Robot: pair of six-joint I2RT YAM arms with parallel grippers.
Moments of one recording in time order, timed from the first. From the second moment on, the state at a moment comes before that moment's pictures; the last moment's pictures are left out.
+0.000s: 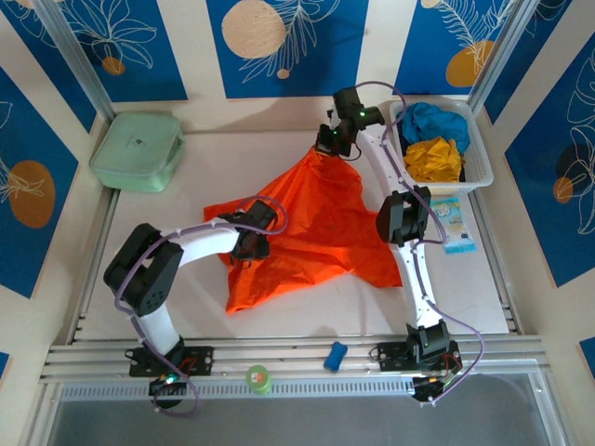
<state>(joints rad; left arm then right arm) -0.64 1.75 1.01 -0.54 -0.14 -0.70 0.28 2.55 2.66 -1.13 -0.33 0.48</state>
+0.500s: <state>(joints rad) -0.64 1.76 1.07 -0.65 -0.21 -0.63 0.24 2.66 2.66 -0.92 -0.37 0.45</state>
